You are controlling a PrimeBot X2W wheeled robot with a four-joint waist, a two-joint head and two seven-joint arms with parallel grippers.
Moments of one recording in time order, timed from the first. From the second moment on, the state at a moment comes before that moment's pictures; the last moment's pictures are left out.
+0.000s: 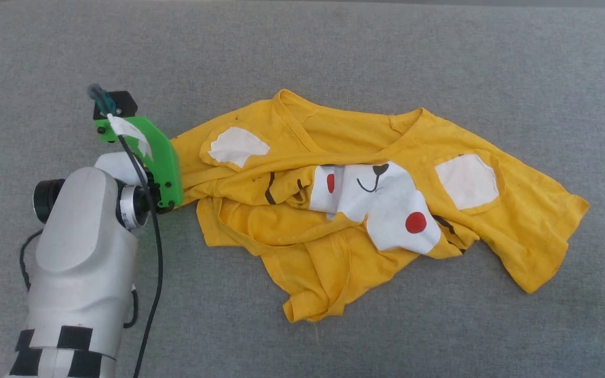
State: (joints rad) left arm -0.74 0.20 -0.15 0.60 -0.31 0.10 0.83; right arm -0.06 -0.05 -0.47 -0.30 0.30 0.13 0.68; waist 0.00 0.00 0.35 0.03
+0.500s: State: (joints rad) left arm -0.66 0.16 0.00 0.40 -0.48 0.05 0.59; right arm -0.20 -0.20 -0.33 -0.24 0.15 0.13 0.88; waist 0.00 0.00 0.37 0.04
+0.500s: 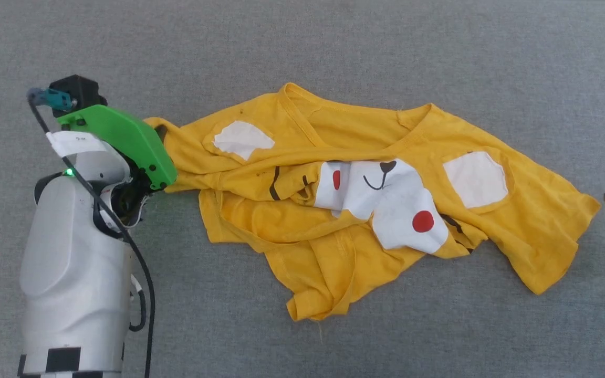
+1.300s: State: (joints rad) left arm -0.57 0.14 0.02 0.18 -0.55 0.05 0.54; right arm -0.36 -0.33 -0.11 -0.02 0.26 0.13 1.00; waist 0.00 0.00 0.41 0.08
